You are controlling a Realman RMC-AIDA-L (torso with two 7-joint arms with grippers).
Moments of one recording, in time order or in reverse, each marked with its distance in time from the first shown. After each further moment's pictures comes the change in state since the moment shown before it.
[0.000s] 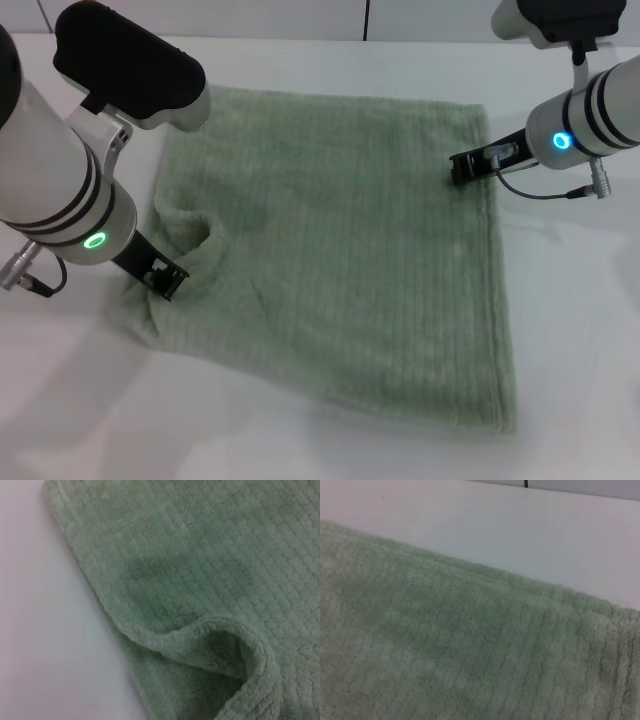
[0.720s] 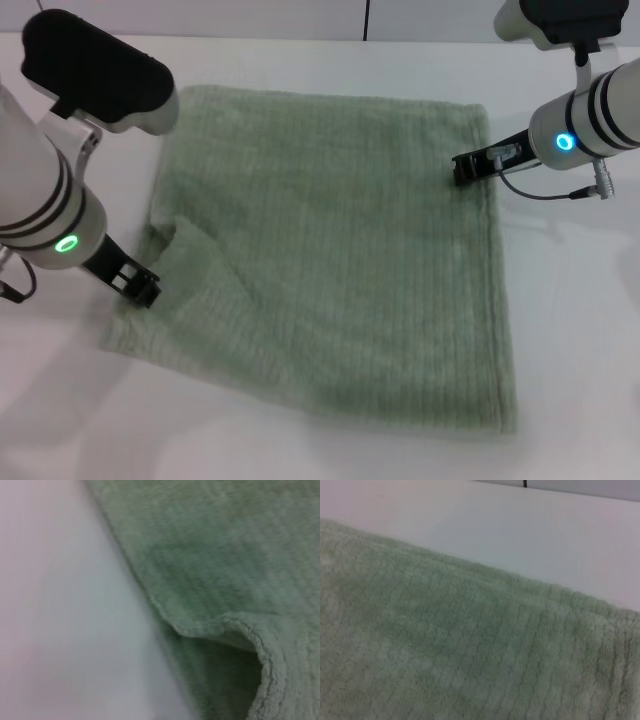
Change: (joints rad) left arm 0.013 0.032 0.003 0.006 0.002 -0.022 -0.044; right arm -0.006 -0.001 0.008 0.004 -0.001 -0.001 -0.020
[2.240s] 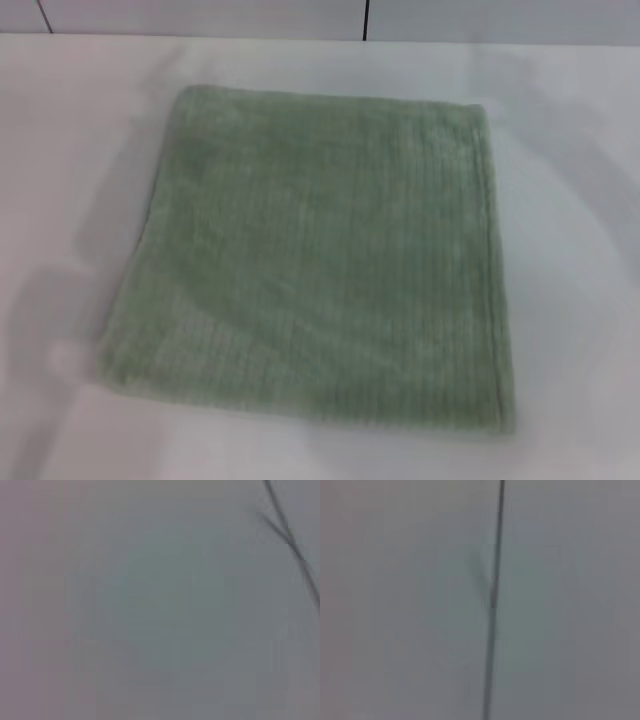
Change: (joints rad) left arm 0.228 -0.043 -0.197 -0.027 0.000 1.287 0.430; right arm -0.422 0.004 -0.172 0.750 0.235 -0.552 -0.259
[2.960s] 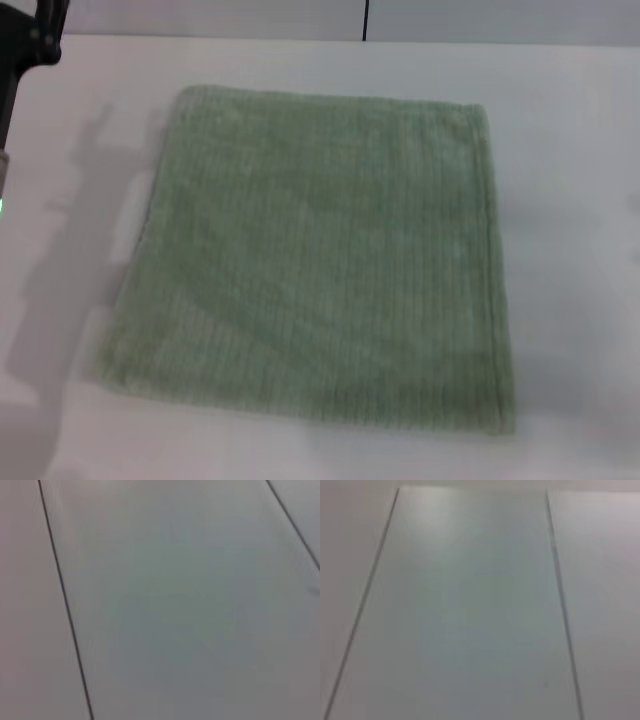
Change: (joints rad) left arm -0.009 -0.003 0.283 1.079 -0.170 1.585 -0.143; right arm -0.208 0.010 -0.609 -0.944 -0.062 -1.991 0.443
